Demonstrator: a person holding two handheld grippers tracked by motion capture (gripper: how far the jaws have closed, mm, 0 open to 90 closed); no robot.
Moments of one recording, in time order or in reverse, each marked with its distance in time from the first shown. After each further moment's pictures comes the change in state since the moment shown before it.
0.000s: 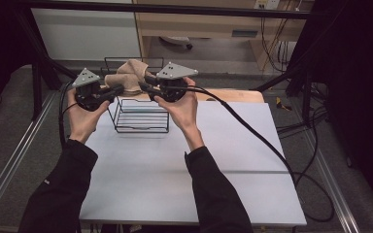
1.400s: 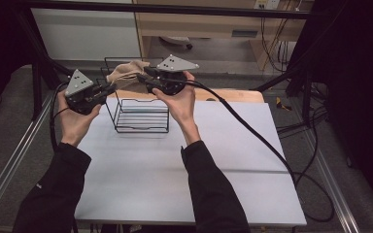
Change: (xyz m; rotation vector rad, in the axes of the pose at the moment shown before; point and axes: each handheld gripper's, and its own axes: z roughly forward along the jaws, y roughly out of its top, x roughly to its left) left arm 0.005 -0.004 -0.021 -0.072 0.053 0.176; right arm -0.008 0.007 0.010 -0.058 -0.012 0.021
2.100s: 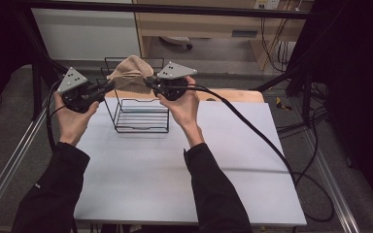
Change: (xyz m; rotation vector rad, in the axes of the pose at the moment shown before) left arm 0.006 0.003 -0.003 -0.050 -0.024 -0.075; right arm -0.001 -0.016 -0.004 0.096 -0.008 -0.088
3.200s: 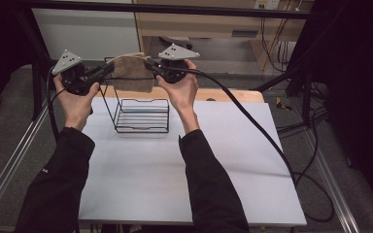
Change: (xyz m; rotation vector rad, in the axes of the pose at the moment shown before) left arm 0.014 0.029 0.014 -0.110 0.015 -0.131; right arm -0.021 0.029 0.010 -0.068 -0.055 0.058
